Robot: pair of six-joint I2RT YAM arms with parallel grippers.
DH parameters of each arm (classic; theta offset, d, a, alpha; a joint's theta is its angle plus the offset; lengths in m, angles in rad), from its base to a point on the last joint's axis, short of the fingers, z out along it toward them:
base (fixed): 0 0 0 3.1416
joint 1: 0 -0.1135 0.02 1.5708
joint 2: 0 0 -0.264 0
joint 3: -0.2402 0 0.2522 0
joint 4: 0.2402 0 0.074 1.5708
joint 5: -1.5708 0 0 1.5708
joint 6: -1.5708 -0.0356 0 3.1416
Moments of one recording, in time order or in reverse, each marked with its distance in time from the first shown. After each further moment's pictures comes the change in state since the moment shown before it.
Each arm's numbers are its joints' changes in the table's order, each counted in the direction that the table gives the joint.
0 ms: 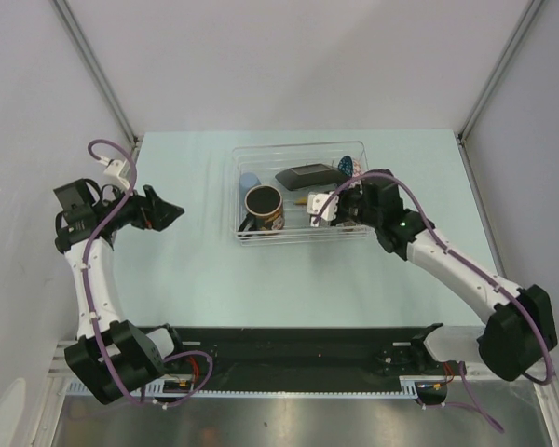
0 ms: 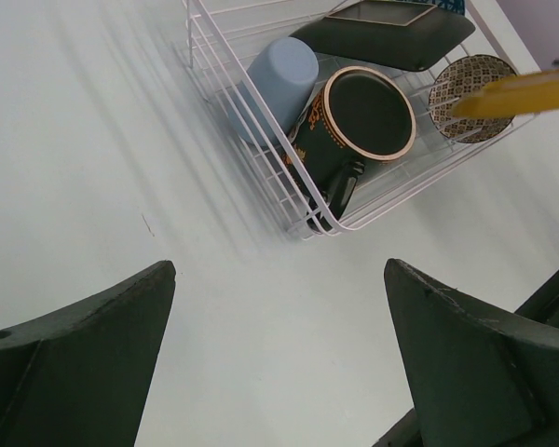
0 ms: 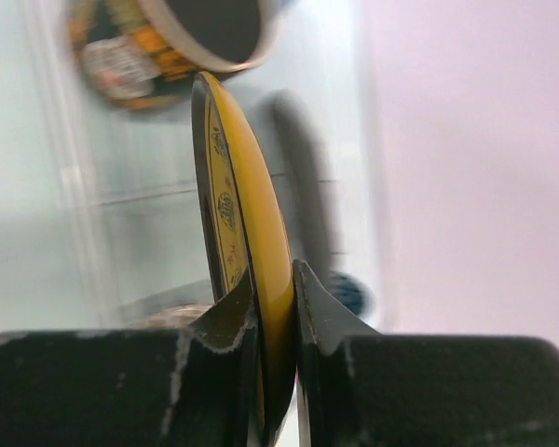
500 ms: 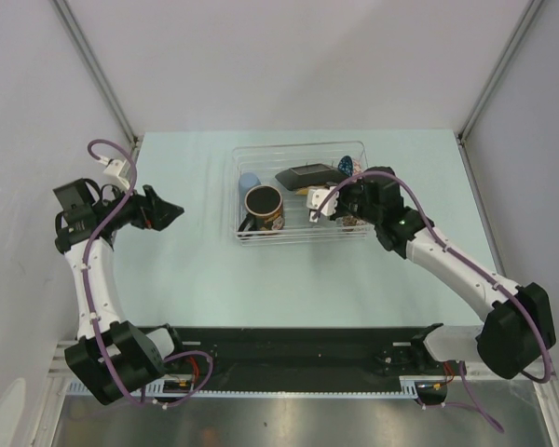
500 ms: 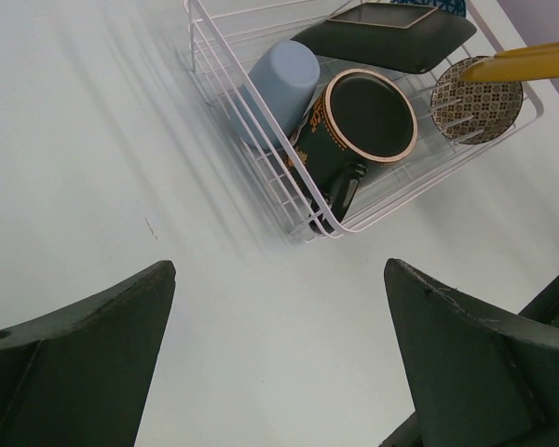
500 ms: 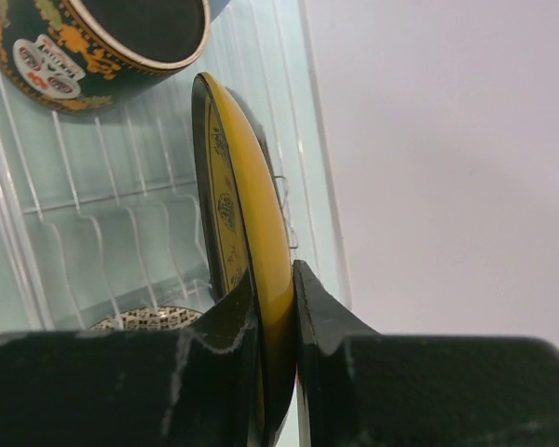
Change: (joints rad) left arm 0.000 -0.003 0.005 -0.011 0.000 0.001; right arm 0.007 -0.034 -0.013 -0.113 -0.060 0.021
